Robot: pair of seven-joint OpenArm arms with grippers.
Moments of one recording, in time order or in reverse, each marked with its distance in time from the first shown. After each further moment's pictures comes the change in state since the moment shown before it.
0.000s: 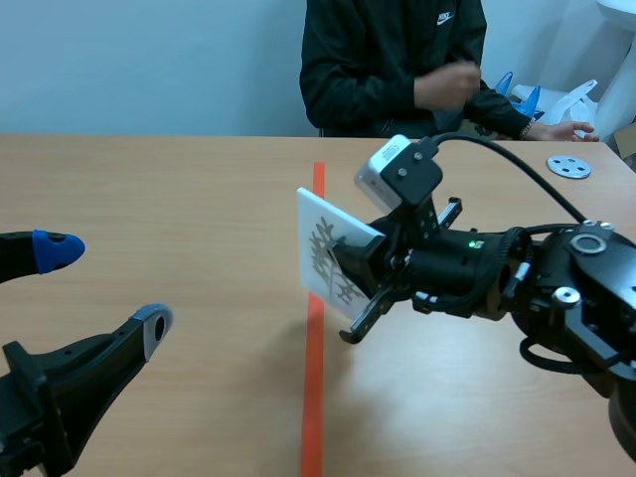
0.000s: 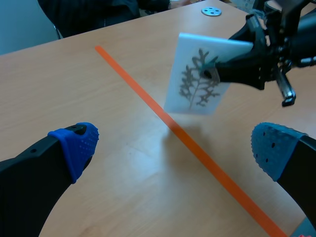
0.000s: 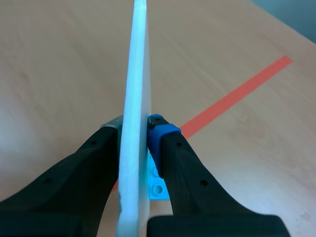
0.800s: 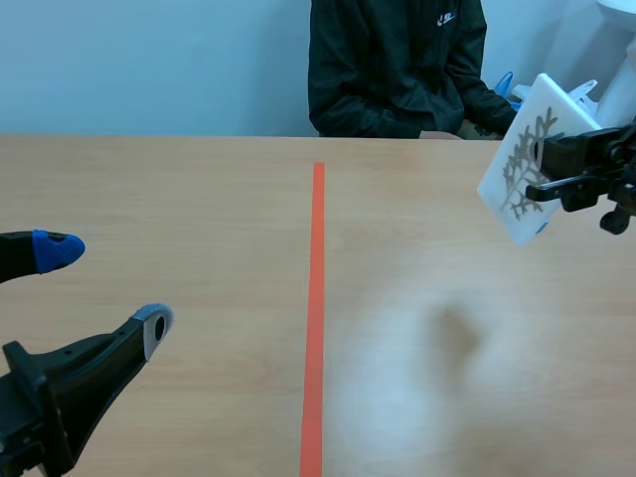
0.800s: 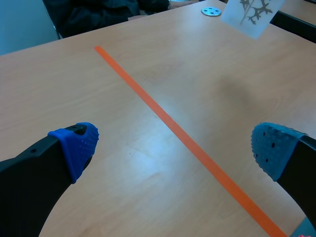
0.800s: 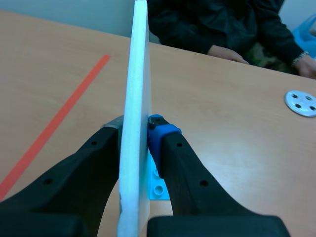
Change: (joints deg) left arm 0.0 0.0 0.0 0.0 0.0 0.0 0.0; right arm -2.3 4.3 28.7 2.8 16.4 -7.6 -9.3
